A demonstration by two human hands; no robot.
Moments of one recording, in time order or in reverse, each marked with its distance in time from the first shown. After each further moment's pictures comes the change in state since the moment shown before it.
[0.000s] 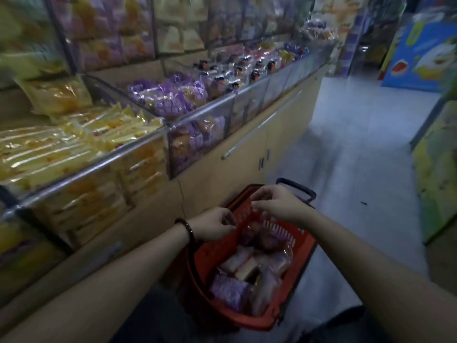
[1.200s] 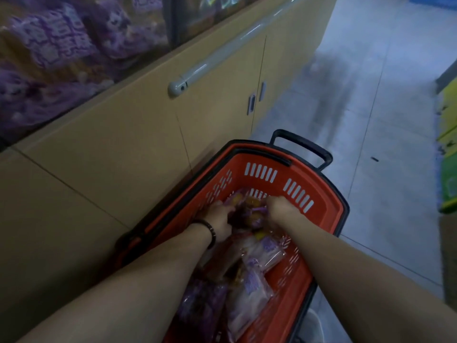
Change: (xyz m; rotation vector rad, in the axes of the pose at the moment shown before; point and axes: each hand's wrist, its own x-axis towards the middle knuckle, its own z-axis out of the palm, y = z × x) left_hand 0.228 -0.090 0.177 0.142 -0.089 -0.188; right_hand 0.177 0.277 0.072 -0.689 -0.245 0.454
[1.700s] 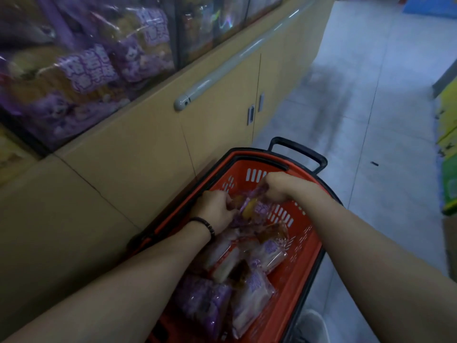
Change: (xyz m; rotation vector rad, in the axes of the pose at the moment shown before) left_hand -0.037 0.026 -0.046 -0.058 0.403 -0.033; right_hand -0.037 -0.020 -0.096 -0.098 -0.015 -0.262
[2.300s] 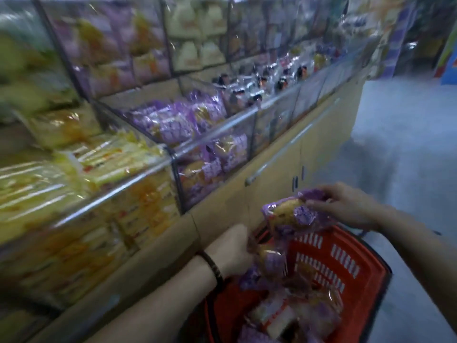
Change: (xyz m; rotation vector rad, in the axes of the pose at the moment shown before) left_hand -0.124 0.014 -0.195 0.052 -0.046 0.100; right_hand -0.162 -0.045 -0.120 0.405 0.496 -0.333
